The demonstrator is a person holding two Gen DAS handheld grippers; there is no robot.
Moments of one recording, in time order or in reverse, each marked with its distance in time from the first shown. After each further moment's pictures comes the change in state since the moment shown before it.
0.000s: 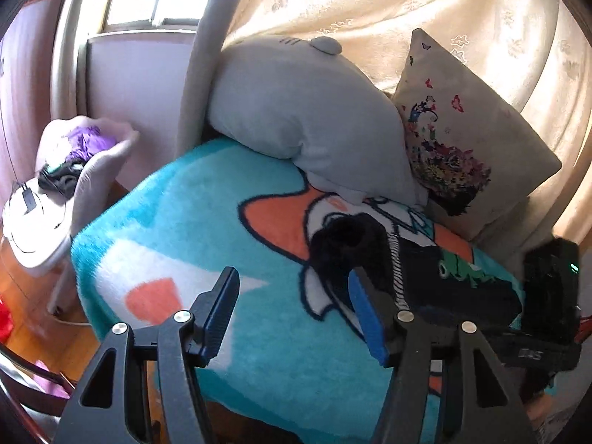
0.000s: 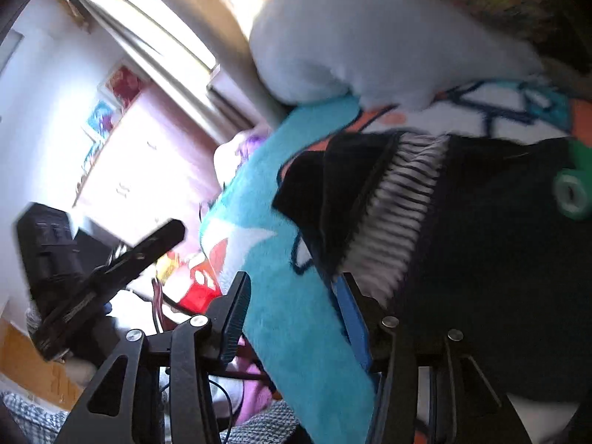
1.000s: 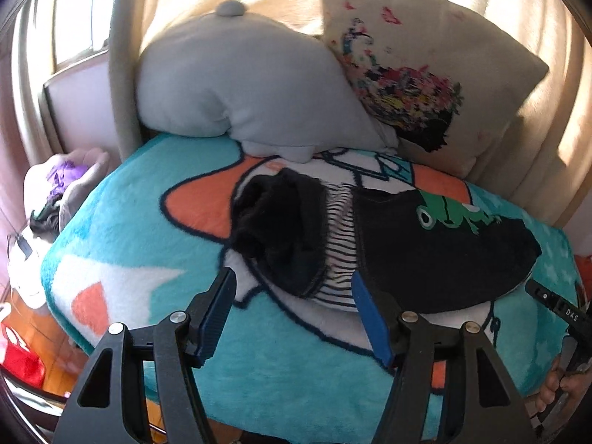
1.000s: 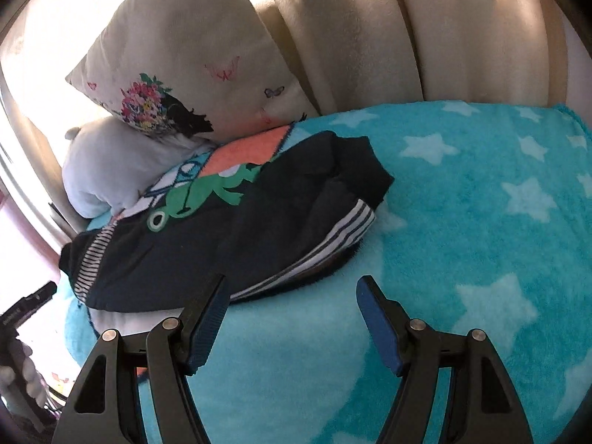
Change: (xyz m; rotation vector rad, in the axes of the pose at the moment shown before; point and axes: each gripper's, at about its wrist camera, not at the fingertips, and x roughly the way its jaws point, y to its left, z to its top) left arm 0.041 -0.095 -0.025 0.254 0.092 0.051; right arm -0.171 -0.143 -0.078 0.276 -0.302 -0.644
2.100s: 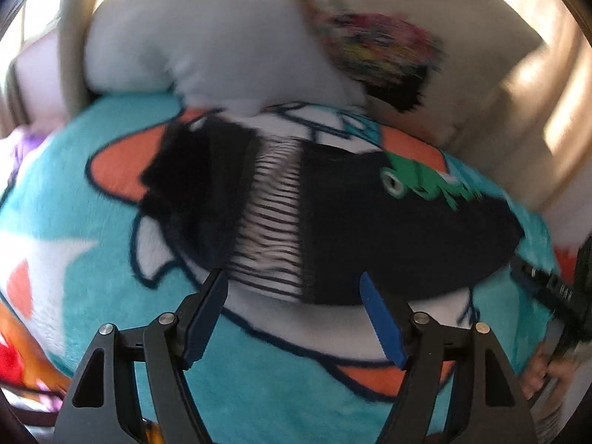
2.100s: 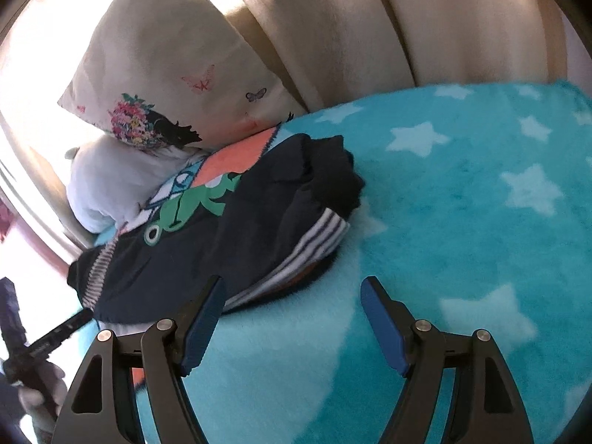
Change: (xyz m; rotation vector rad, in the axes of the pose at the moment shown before) left arm 0.051 -0.016 -0.005 -0.079 0.137 -0.133; right arm 0.014 -0.030 0.015 0.100 0.027 0.073
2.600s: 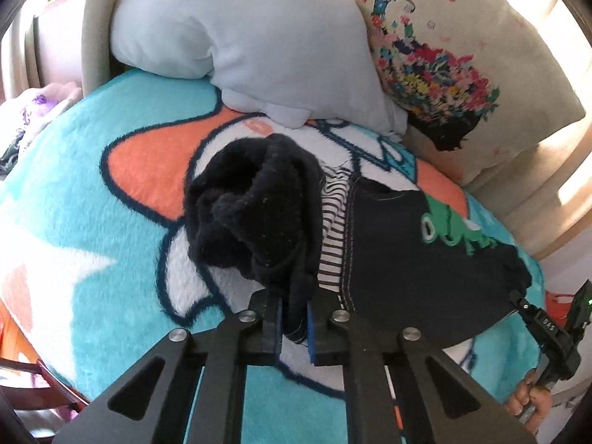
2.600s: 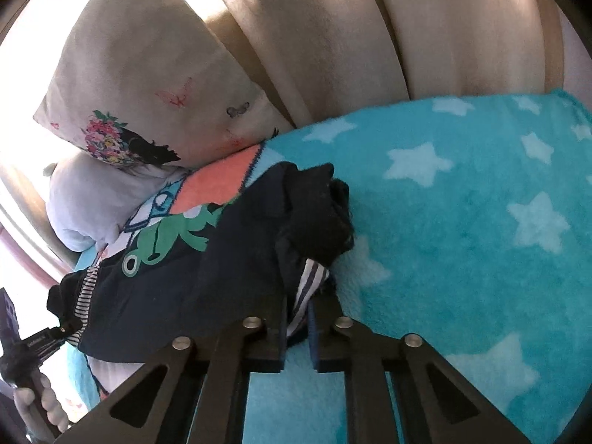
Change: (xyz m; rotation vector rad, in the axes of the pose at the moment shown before) left arm 0.002 0.030 0.025 -0.123 0.019 -0.033; right arm 0.004 0.006 0.022 -0.002 -0.042 -0.062
